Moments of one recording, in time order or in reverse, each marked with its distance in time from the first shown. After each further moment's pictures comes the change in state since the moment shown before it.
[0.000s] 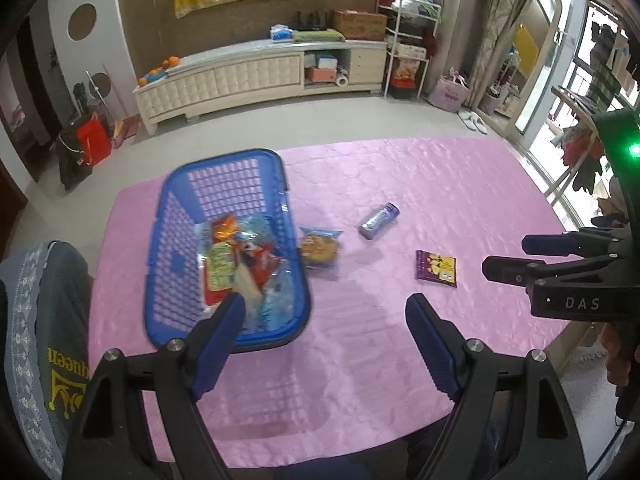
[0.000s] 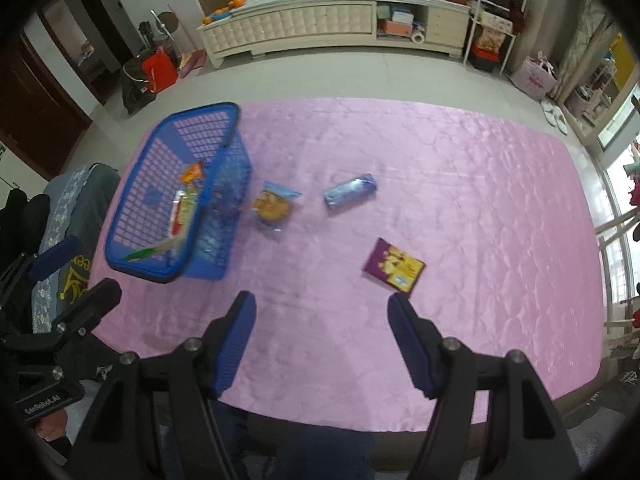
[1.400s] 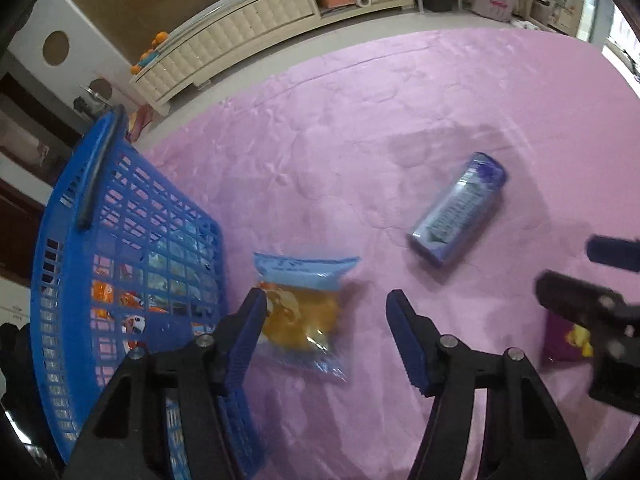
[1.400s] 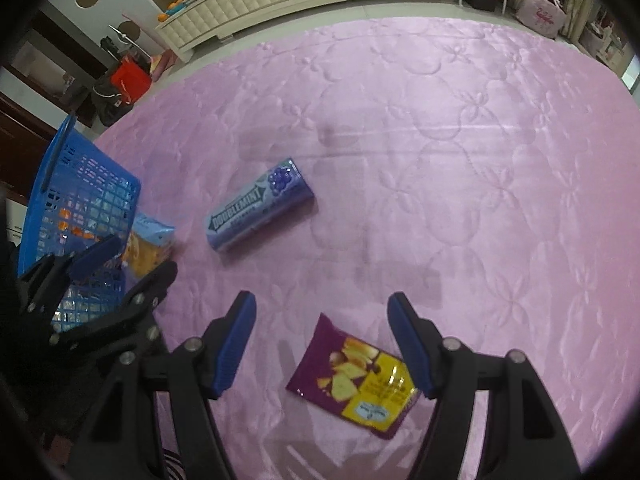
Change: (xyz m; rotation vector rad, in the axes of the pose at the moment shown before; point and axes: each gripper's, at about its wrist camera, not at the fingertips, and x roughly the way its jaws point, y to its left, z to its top) left arm 0.265 -0.044 0.055 0.121 0.243 0.295; right arm 0.185 -0.091 0.050 0.125 0.086 0.125
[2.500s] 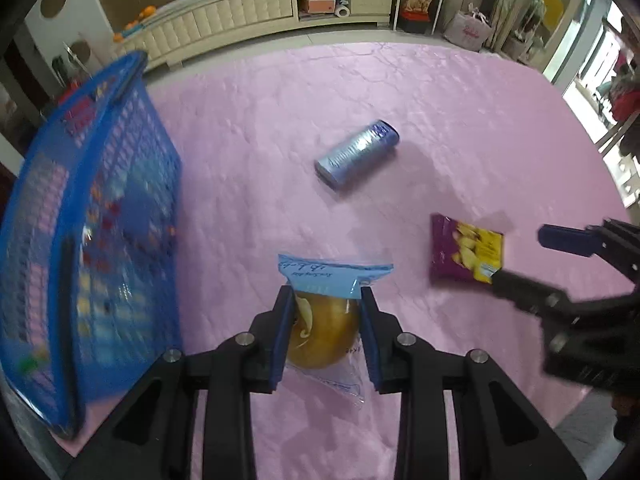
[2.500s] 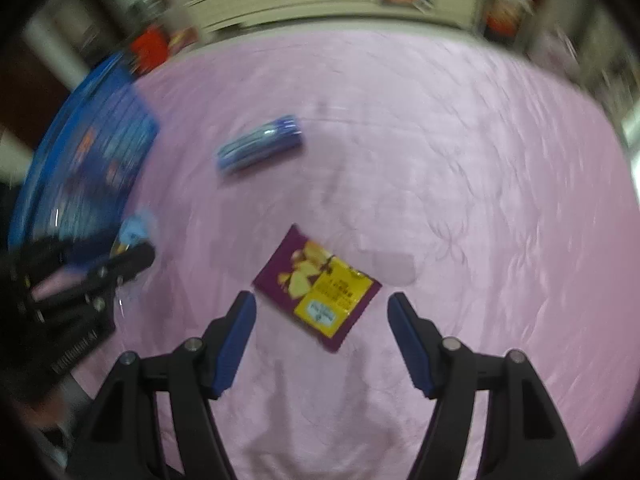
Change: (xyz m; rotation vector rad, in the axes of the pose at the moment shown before) left arm -0.067 -0.018 -0.085 -0.101 -0.020 -0.258; right arm -0.054 -0.002 -0.067 -0.302 -0.034 -0.108
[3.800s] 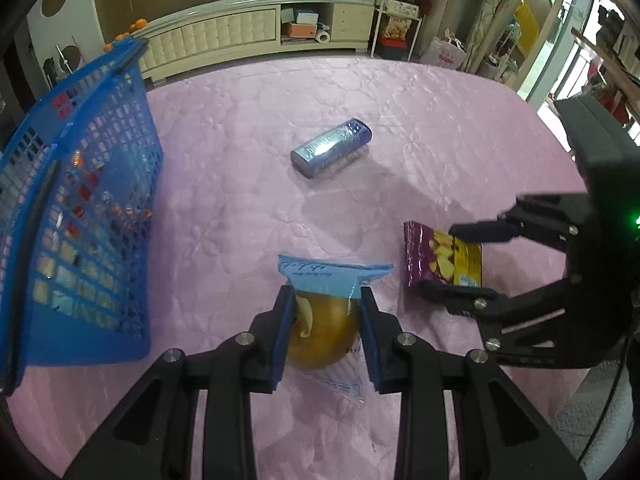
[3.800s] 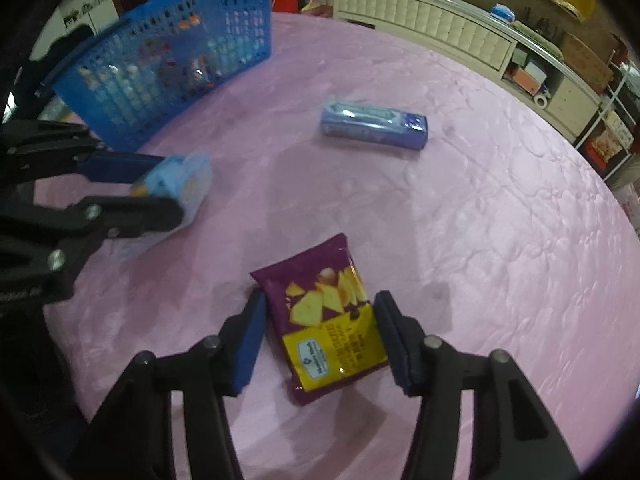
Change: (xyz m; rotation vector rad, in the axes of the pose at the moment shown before) left arm -0.001 0.004 -0.025 0.006 -0.123 -0.096; right arm 0.023 0.029 -0.020 -0.328 -0.063 0.159
